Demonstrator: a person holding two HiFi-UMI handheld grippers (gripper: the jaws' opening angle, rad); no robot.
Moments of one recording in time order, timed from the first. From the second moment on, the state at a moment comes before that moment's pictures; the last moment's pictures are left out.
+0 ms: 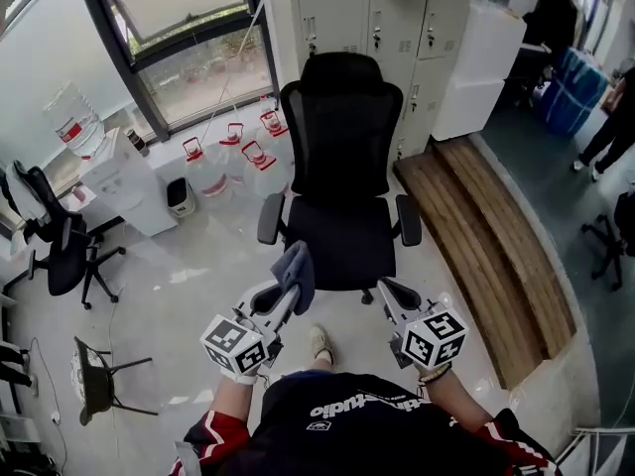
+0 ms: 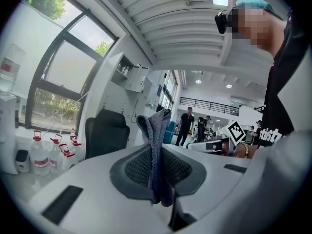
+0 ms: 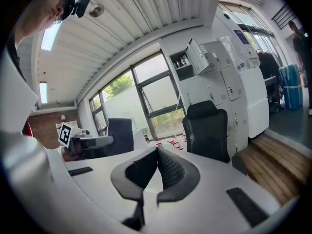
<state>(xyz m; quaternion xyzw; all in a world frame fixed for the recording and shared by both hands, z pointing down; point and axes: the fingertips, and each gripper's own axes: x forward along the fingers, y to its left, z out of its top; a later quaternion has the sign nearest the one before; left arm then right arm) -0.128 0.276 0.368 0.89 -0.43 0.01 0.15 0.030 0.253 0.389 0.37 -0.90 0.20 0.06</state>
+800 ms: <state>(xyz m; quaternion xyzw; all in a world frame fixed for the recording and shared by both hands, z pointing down) -0.280 0.022 0.384 0.89 -0.44 -0.01 0.16 -0.090 0.022 0.376 0.40 -0.89 0.18 0.09</state>
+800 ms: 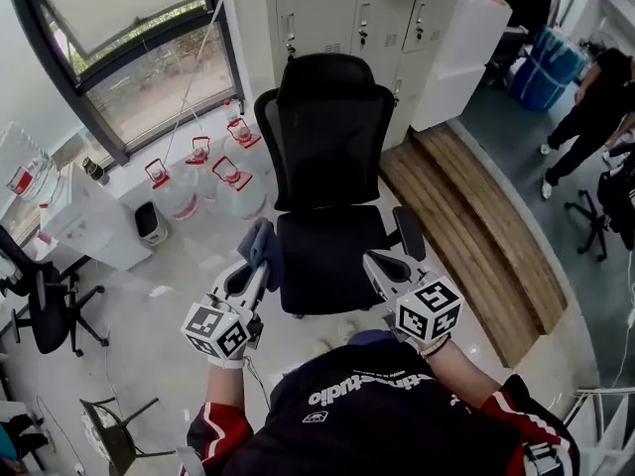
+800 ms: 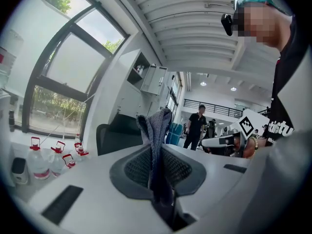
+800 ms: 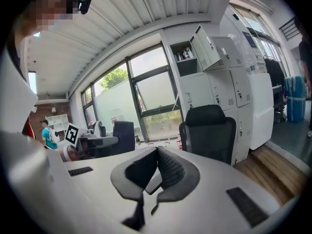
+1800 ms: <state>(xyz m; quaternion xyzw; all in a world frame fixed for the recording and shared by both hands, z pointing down) -0.285 -0.406 0.501 0.82 -0.55 0.10 0.16 -0.030 -0.290 0.442 0.39 -0.89 0.20 0.06</state>
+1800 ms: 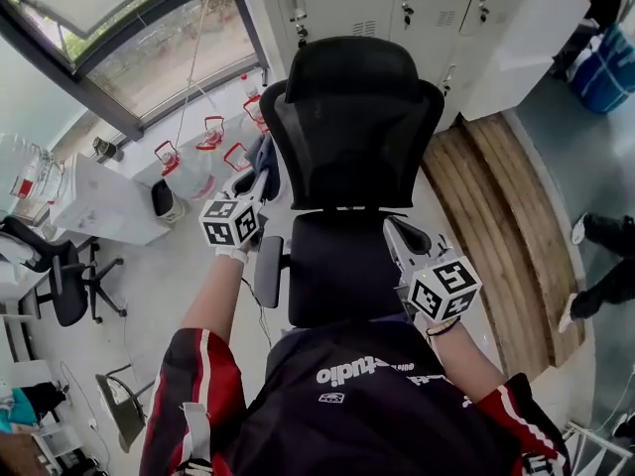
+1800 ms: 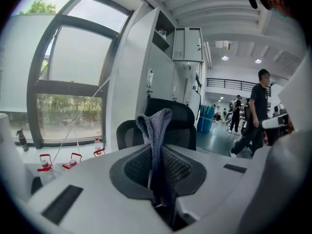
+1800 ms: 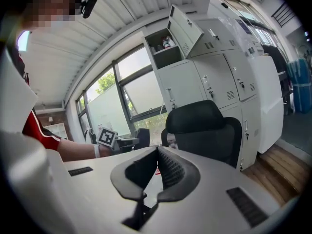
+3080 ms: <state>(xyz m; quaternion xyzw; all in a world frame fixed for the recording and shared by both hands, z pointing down) -0.199 -0.620 0.622 0.77 -0.59 0.16 0.19 0.056 -0.356 0.484 0.47 -0.85 0.24 0.05</state>
